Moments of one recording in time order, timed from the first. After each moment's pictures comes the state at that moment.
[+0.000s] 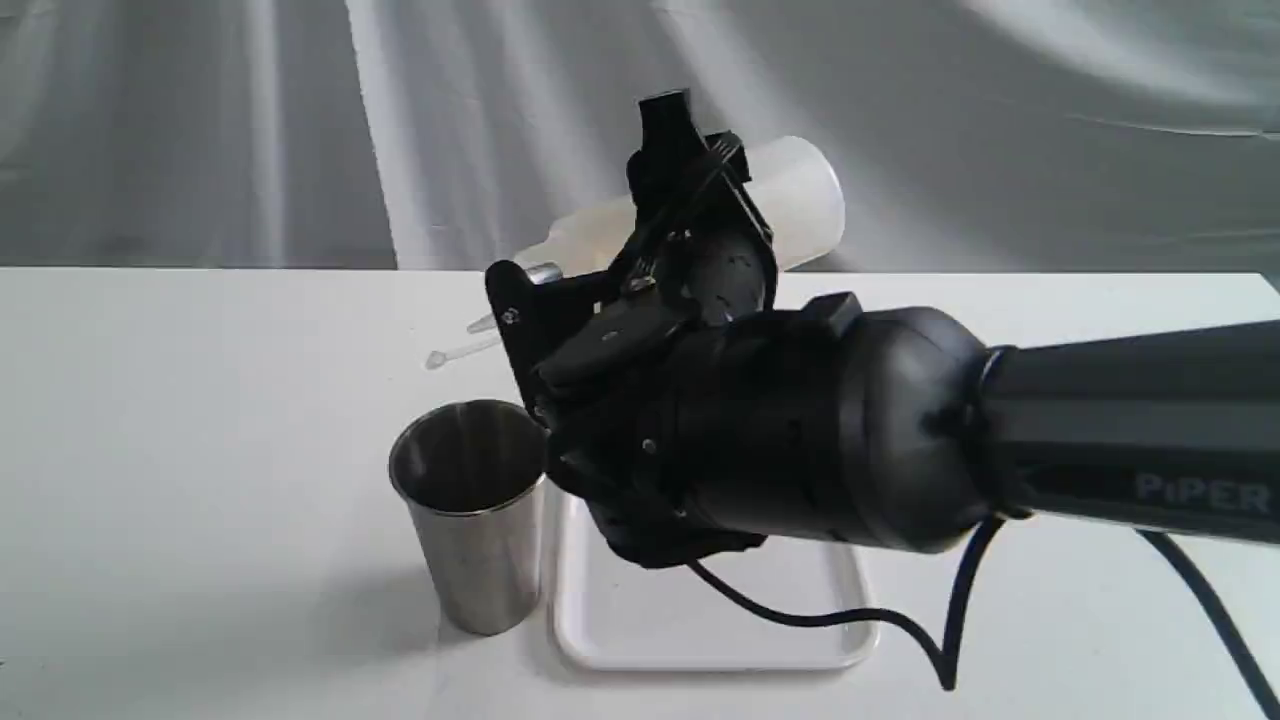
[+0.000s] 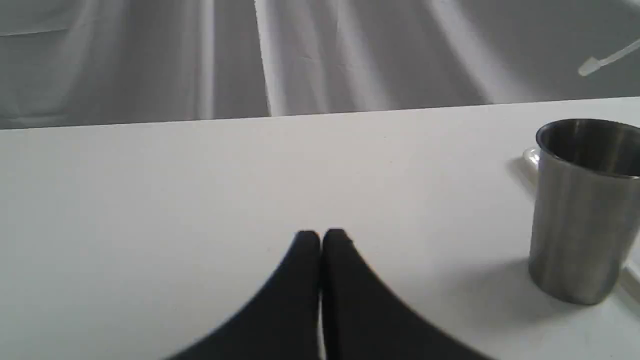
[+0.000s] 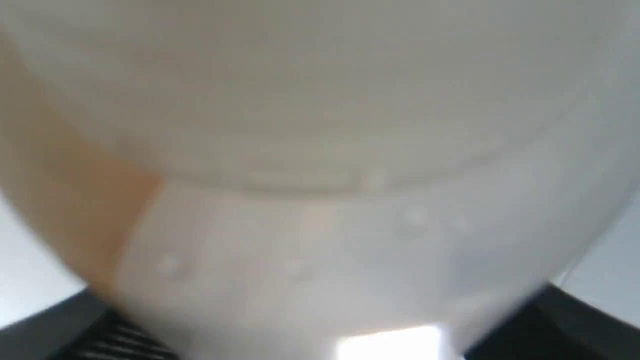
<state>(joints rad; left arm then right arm) -0.02 0.00 0.00 -0.01 0.27 0.04 0.76 1.96 -1.36 -1.58 1.05 0.15</state>
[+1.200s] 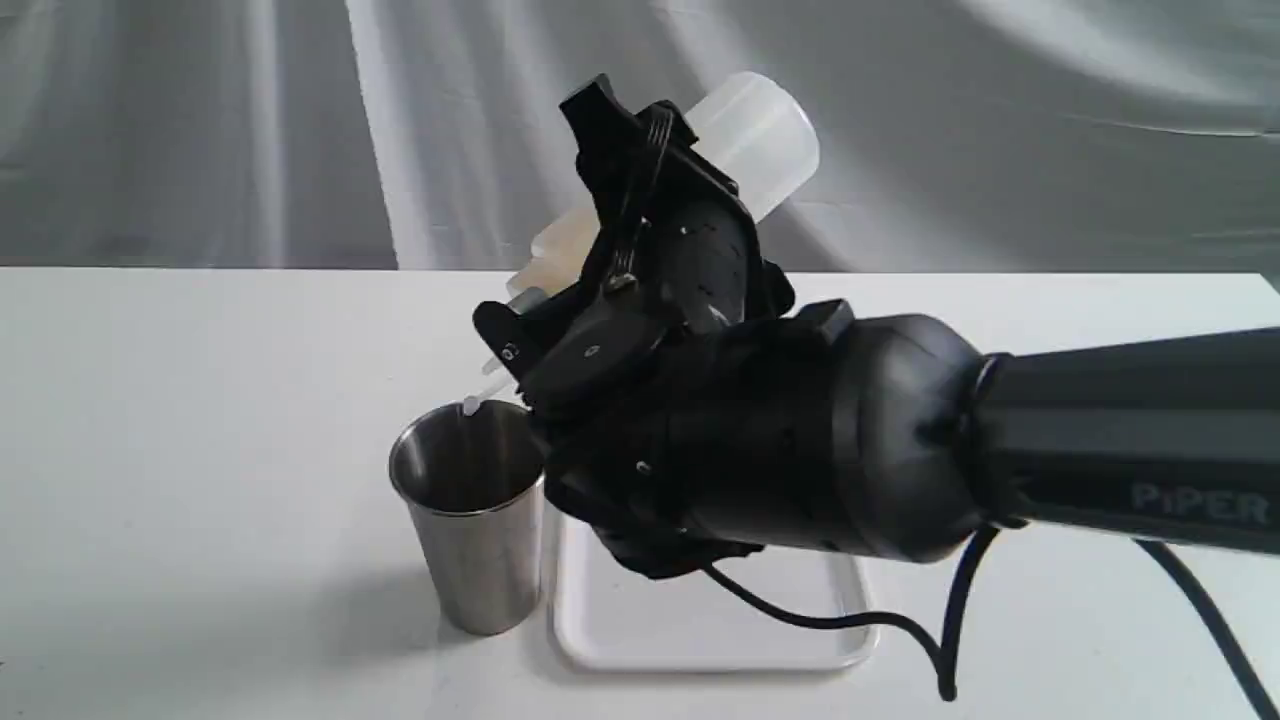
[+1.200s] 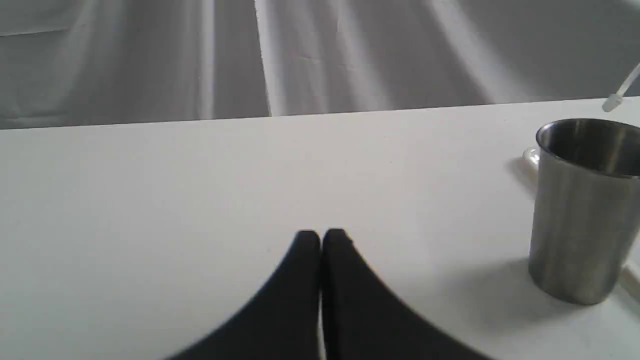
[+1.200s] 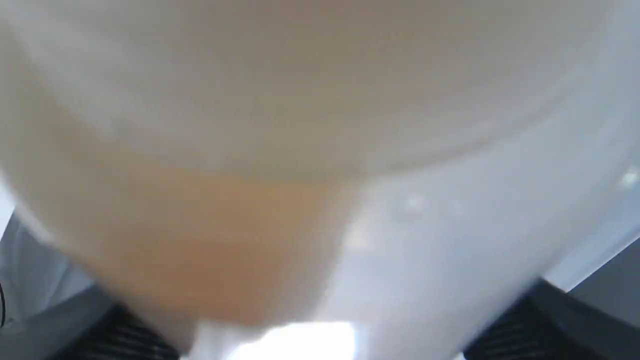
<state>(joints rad) -0.02 0.00 0.00 -0.01 0.27 0.04 0.77 1.96 -1.36 -1.70 1.06 -0.11</state>
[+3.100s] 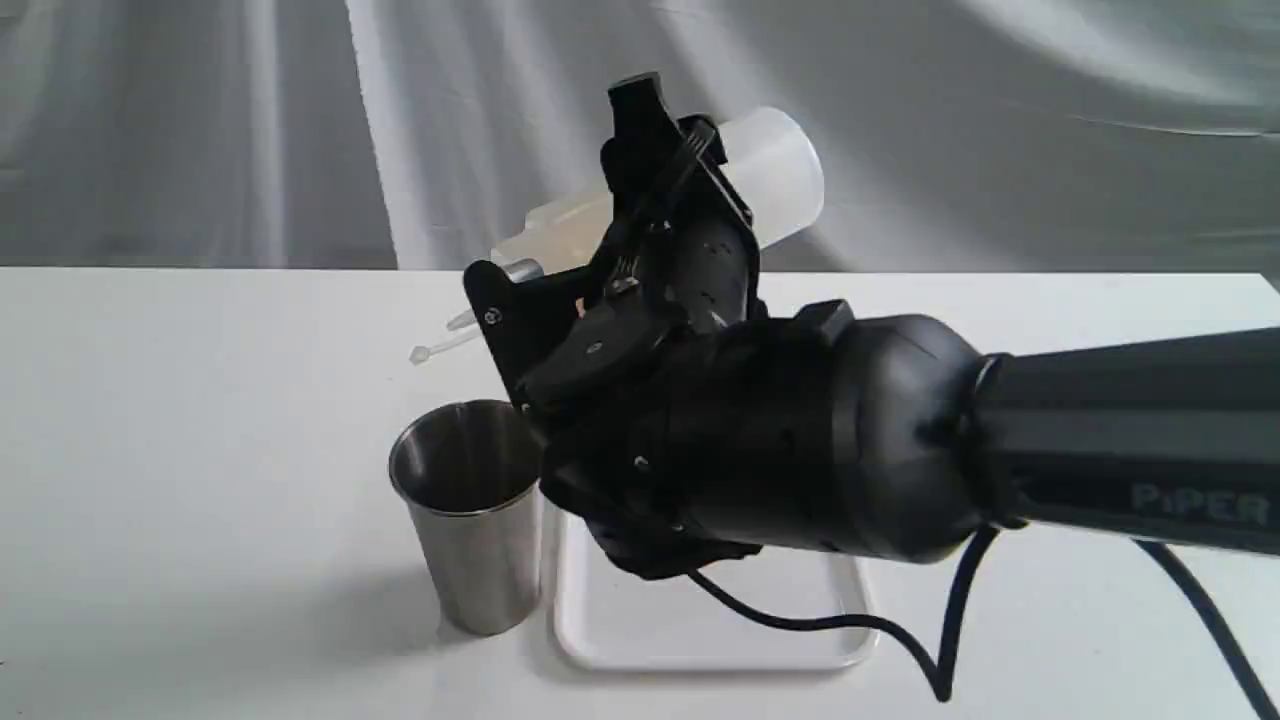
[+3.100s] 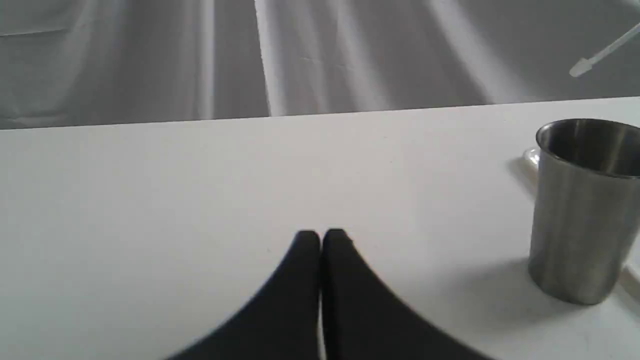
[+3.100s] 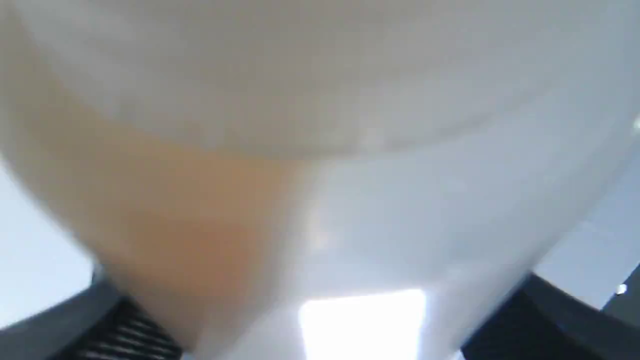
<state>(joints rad) -0.02 0.00 0.00 -0.01 0.27 0.04 0.77 1.96 -1.36 -1.65 1.05 0.16</state>
